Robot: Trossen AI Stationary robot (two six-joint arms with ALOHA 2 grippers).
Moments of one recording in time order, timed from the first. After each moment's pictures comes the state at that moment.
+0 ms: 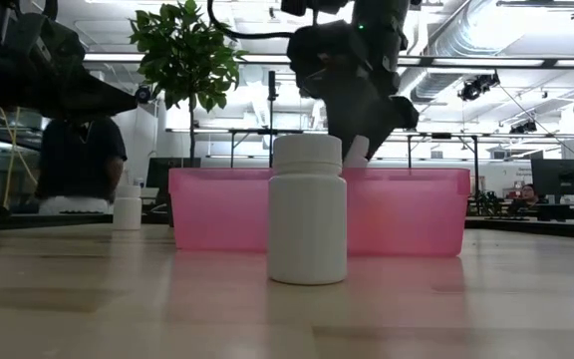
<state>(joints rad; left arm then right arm) -0.16 0.14 0.01 0.06 -0.41 -0.32 0.11 1.89 1.48 -0.88 0.00 0.80</state>
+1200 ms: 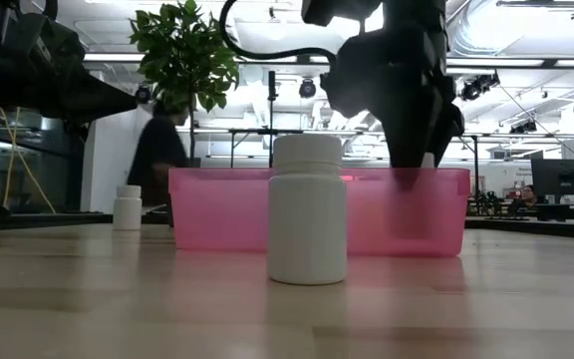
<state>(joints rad) -0.16 0.14 0.01 0.06 -0.41 -0.32 0.19 1.90 1.40 -0.95 -0.07 0.85</state>
